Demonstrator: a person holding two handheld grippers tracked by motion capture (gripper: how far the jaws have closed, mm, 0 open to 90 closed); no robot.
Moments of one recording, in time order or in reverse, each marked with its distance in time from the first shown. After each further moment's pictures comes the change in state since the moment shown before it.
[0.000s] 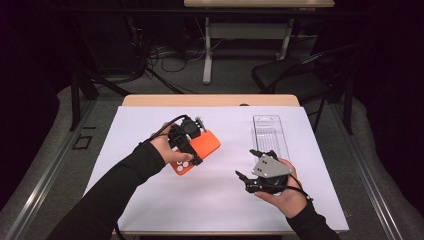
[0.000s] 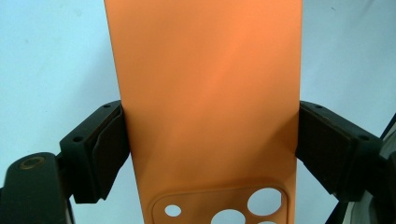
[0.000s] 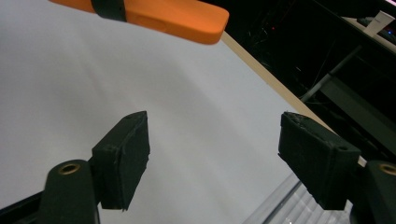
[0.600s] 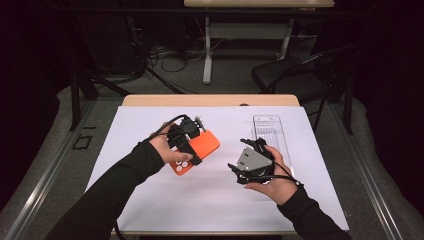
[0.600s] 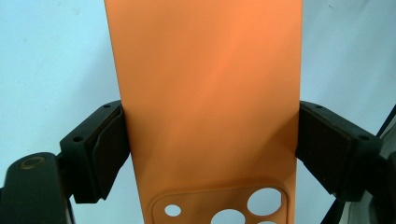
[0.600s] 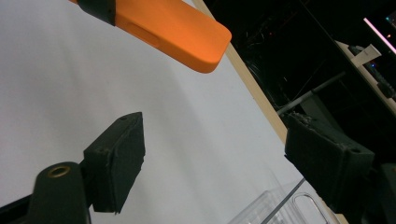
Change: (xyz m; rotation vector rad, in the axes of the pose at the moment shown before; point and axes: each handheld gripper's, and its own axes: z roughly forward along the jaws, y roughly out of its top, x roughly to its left) left arm 0.000 0.000 -0.002 0.007 -0.010 0.007; right arm -0.001 0.032 0.020 0.066 -0.024 -0.219
